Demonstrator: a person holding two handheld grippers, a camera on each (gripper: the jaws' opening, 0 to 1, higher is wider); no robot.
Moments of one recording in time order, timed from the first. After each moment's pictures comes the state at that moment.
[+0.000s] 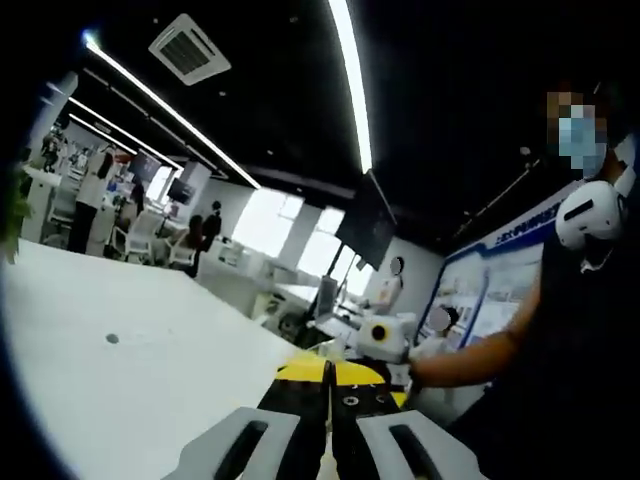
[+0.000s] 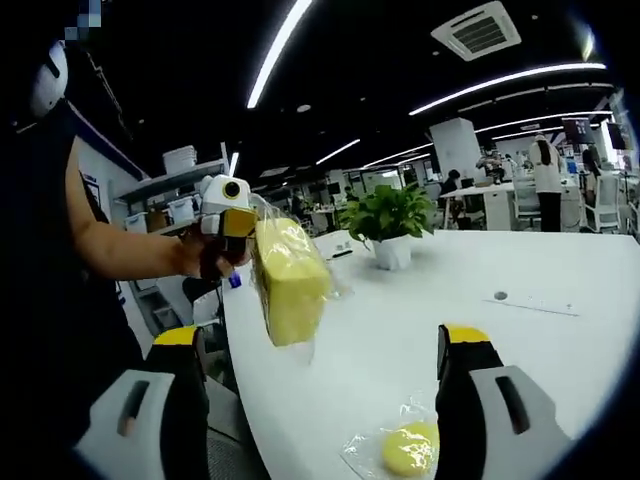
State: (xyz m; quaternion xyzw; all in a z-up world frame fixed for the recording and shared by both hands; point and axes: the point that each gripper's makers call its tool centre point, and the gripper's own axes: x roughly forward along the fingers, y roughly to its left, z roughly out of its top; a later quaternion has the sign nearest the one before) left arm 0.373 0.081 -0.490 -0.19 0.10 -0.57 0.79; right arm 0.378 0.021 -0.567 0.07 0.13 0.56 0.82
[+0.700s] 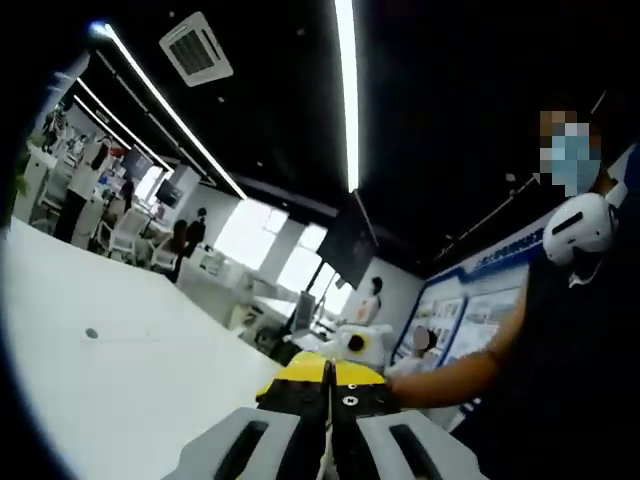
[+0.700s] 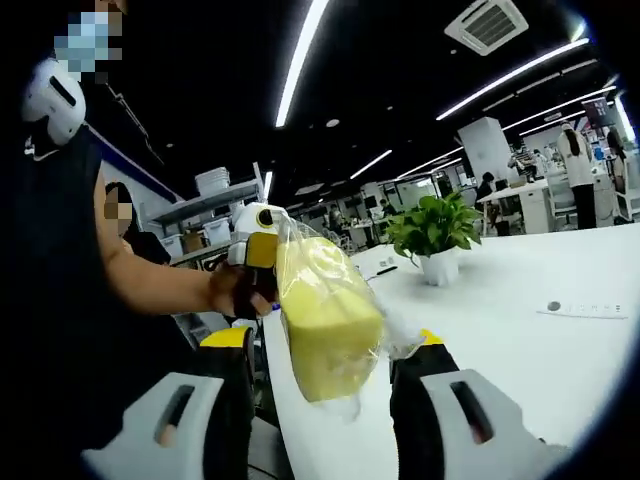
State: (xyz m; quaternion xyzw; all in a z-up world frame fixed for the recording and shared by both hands) left arm 0.362 0.090 -0.475 -0.25 0.07 -0.60 0.76; right arm 0.360 0.075 -0.533 0.12 0.10 0.62 0.77
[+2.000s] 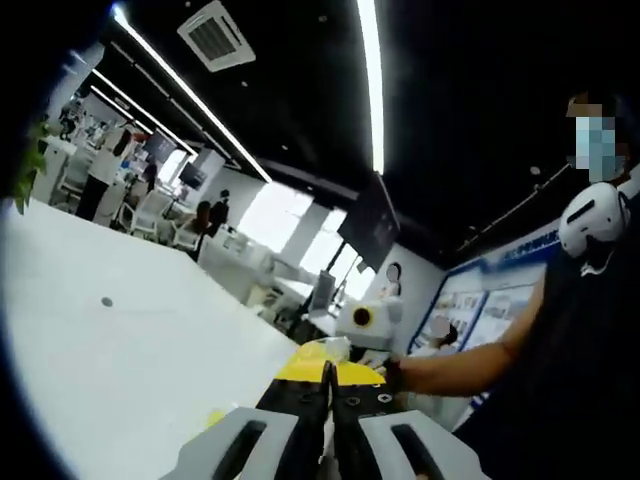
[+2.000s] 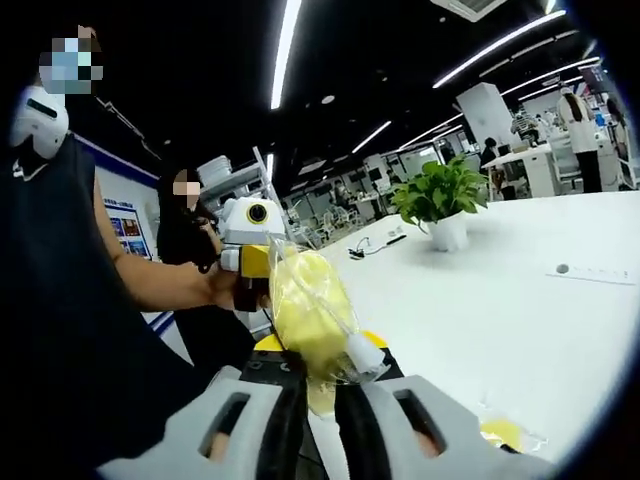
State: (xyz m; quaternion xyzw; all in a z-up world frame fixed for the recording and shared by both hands) left arm 0.337 0.078 -0.507 -0.22 0.11 -0.56 0.79; right arm 0.338 0.057 -0.555 0.12 0.16 0.64 0.74
